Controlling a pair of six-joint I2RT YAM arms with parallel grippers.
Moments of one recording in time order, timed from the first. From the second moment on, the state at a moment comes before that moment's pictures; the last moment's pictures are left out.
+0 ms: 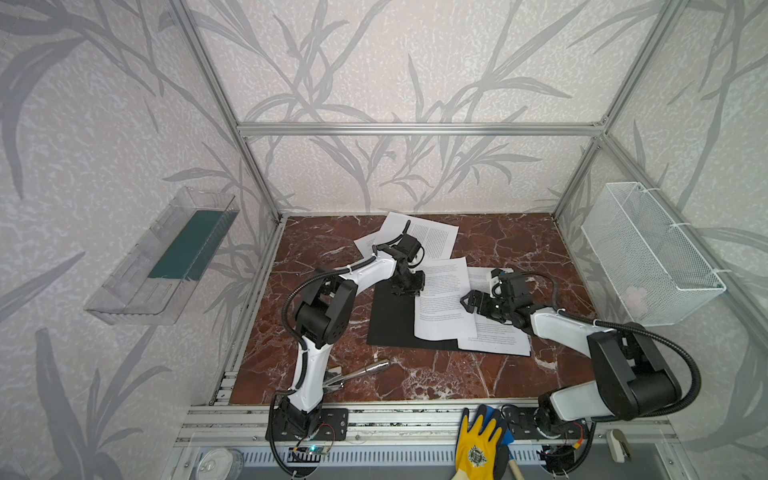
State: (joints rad) left arm -0.56 2.09 1.56 -0.72 0.32 -0.50; right arm 0.27 1.47 0.59 0.03 -0.32 0.57
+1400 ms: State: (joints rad) left arm -0.57 2.12 1.56 -0.72 0.34 -0.49; right arm 0.27 1.52 0.61 0.17 -0.49 0.60
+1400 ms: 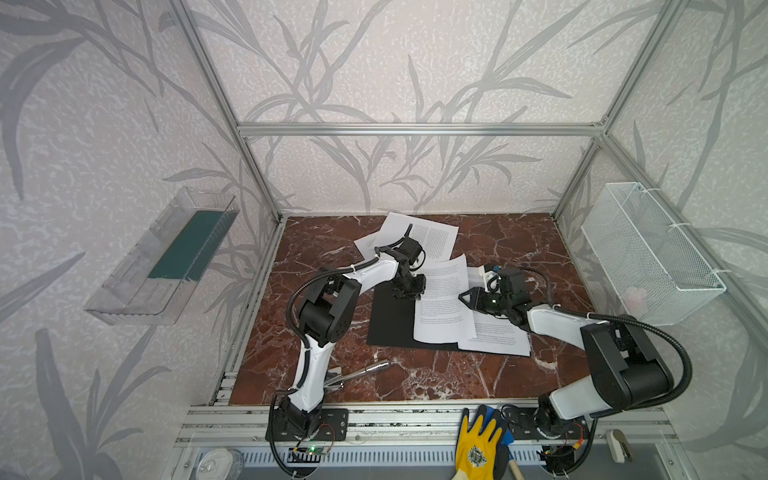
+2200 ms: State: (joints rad) left arm -0.57 2.03 1.57 -0.76 0.32 -0.45; right arm 0.27 1.43 0.64 -0.01 -0.42 0.54
